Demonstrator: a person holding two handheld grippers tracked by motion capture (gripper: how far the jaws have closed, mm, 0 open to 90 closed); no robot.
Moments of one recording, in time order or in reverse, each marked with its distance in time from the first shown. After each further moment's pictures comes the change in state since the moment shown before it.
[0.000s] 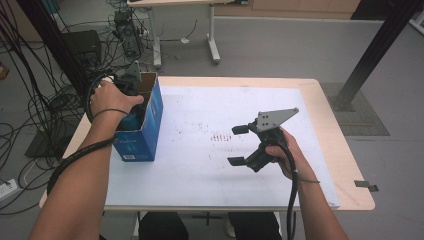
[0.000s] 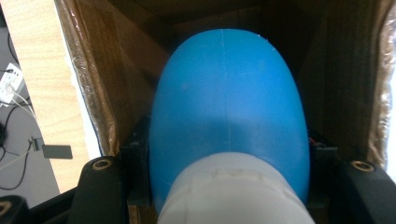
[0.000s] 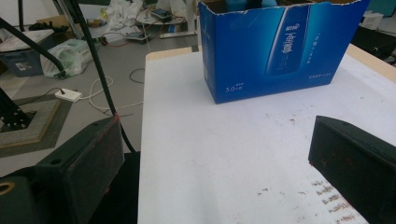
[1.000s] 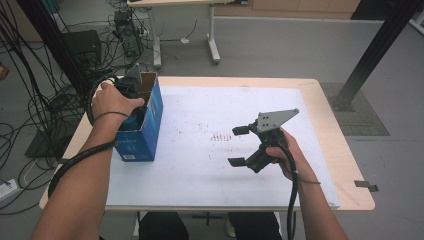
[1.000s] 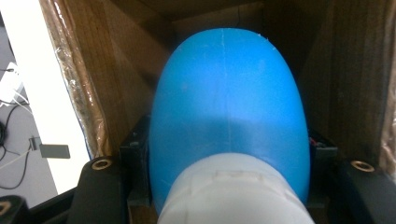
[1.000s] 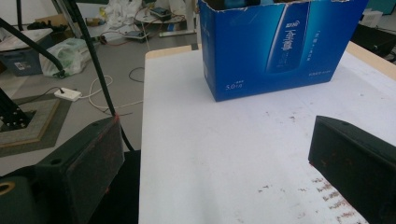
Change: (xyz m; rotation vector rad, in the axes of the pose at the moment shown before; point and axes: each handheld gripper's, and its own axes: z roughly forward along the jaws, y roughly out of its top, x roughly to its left) left arm -0.001 -0.002 0.004 0.003 0.001 -0.001; right arm 0.001 -0.001 -0.001 0.005 0.000 0.005
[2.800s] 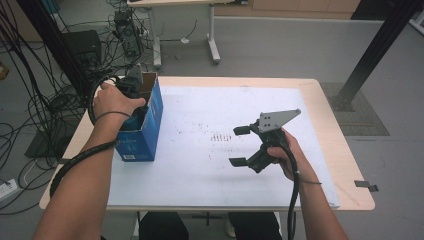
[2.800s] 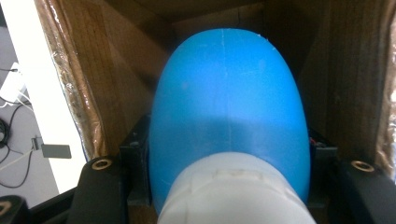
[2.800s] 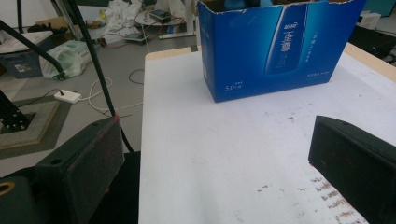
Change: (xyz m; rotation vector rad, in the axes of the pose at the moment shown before) left arm -0.006 0.001 0.000 -0.001 0.012 -0.002; right arm 0.000 -0.003 -0.002 -0.010 -0.003 0.003
